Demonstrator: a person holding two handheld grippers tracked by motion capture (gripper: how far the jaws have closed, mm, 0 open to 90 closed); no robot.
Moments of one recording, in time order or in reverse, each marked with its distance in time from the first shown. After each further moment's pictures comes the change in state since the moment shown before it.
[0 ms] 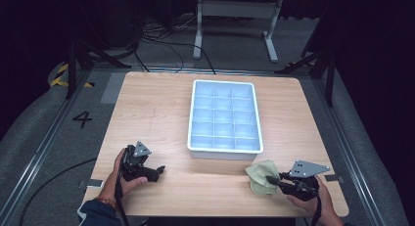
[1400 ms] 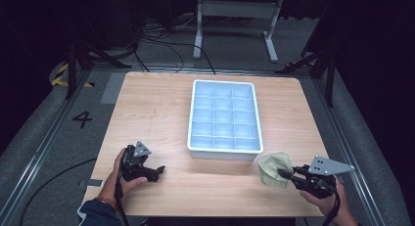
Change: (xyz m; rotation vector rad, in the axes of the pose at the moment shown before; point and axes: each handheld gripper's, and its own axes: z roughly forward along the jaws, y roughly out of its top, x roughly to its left) left arm 0.000 0.000 0.000 0.000 0.000 0.000; right arm -0.011 0.010 -0.039 -0.123 -0.036 -0.001
